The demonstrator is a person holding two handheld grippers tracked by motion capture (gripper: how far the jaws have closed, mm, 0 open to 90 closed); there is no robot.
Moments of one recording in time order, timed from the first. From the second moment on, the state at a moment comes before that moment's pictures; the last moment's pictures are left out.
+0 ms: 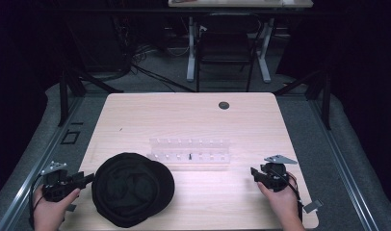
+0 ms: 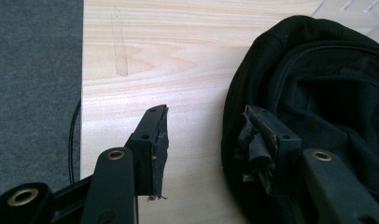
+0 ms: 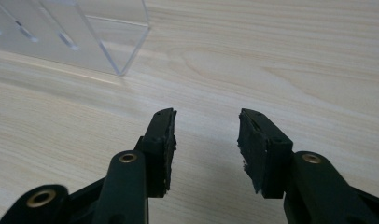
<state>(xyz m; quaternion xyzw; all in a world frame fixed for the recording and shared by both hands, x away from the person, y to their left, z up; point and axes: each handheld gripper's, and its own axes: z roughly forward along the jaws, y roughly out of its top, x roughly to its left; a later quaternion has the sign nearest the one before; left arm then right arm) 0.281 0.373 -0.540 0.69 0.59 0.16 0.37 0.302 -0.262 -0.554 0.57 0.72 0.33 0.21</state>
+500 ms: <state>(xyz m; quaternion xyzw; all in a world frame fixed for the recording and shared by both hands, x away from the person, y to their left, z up) 0.281 0.373 -0.529 0.71 0.60 0.13 0.35 0.301 -0.264 -0.553 0.58 0.71 0.35 0.20</state>
